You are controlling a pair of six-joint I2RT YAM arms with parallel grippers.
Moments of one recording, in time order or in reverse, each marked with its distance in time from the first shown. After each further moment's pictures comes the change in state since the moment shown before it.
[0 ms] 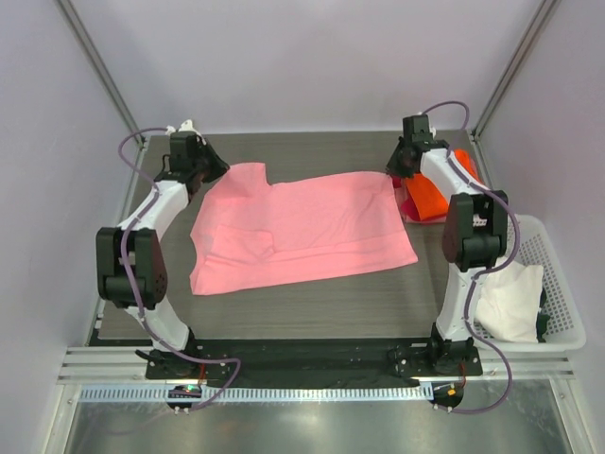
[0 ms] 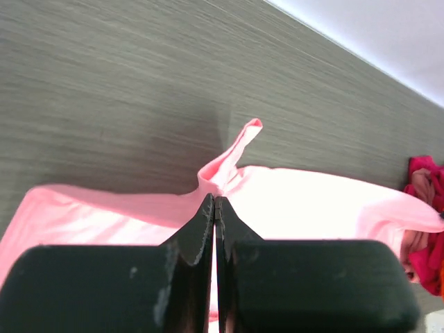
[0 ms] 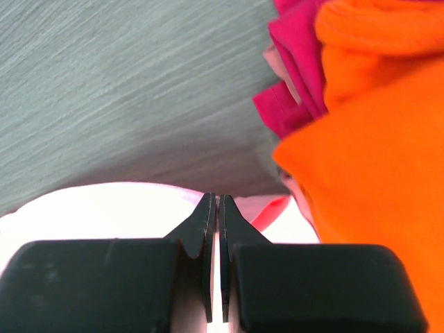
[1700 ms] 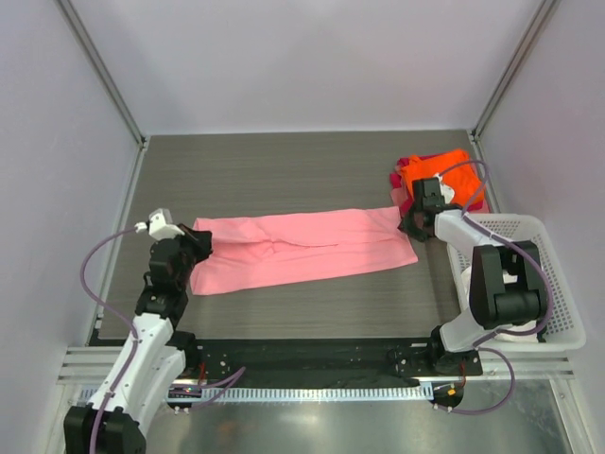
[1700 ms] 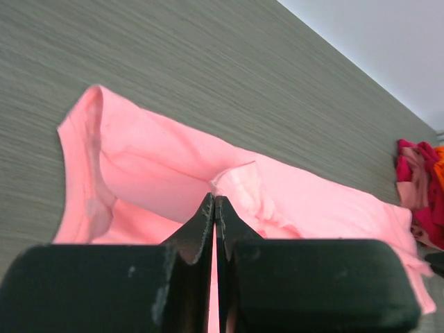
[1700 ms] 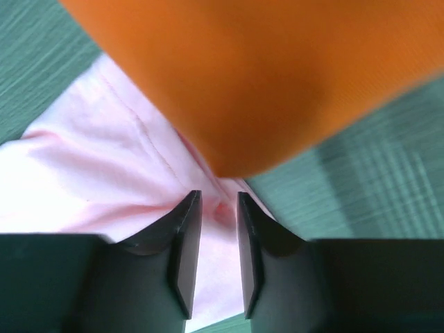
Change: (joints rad) left arm -0.050 -1.088 -0.993 0.175 -0.227 -0.060; right arm 0.000 -0.491 -0.787 0.163 0.136 0.070
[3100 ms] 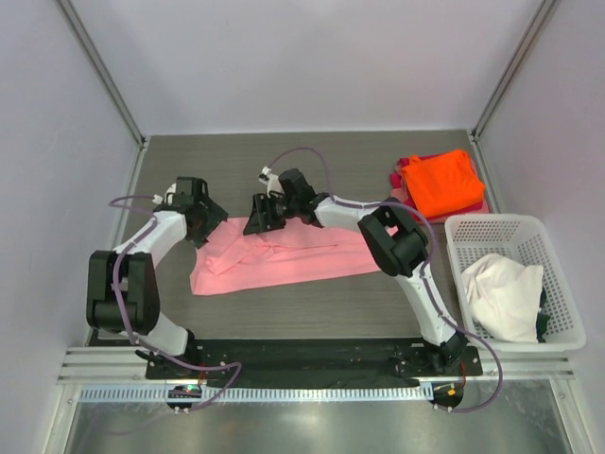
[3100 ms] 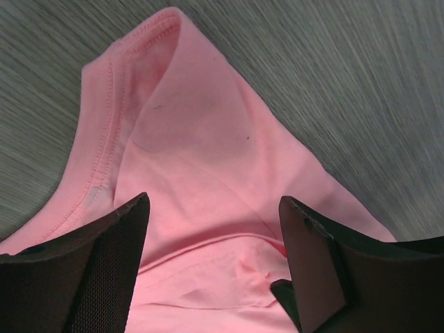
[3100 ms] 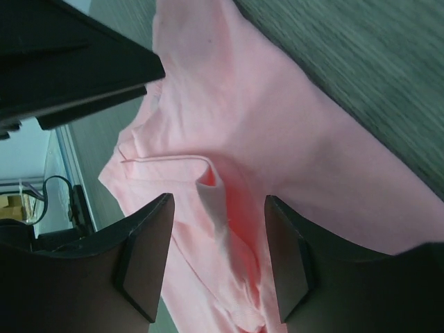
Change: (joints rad) left arm 0.047 0.849 0.595 -0.485 -0.028 -0.311; right arm 0.616 0.749 0.739 0.431 -0.800 -0.070
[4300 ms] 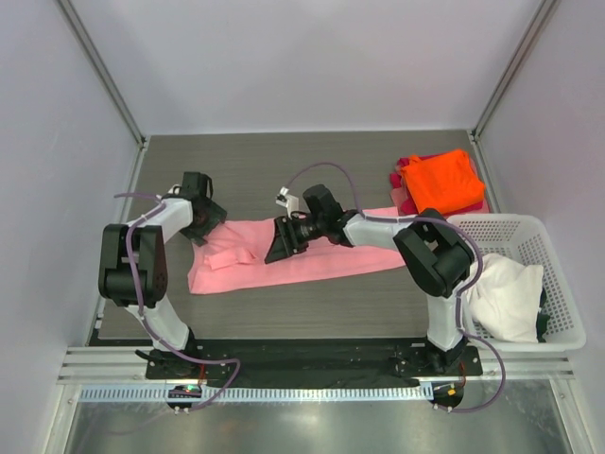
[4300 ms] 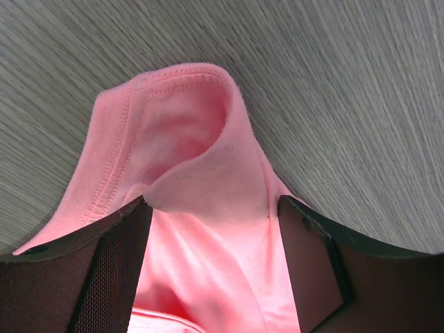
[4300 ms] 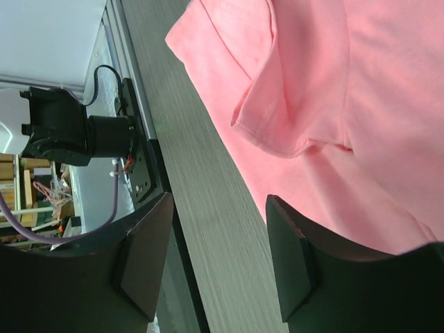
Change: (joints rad) left arm 0.013 0.217 0.124 -0.054 -0.076 -0.045; right arm 0.008 -0.354 -0.481 0.059 -0.196 -0.072
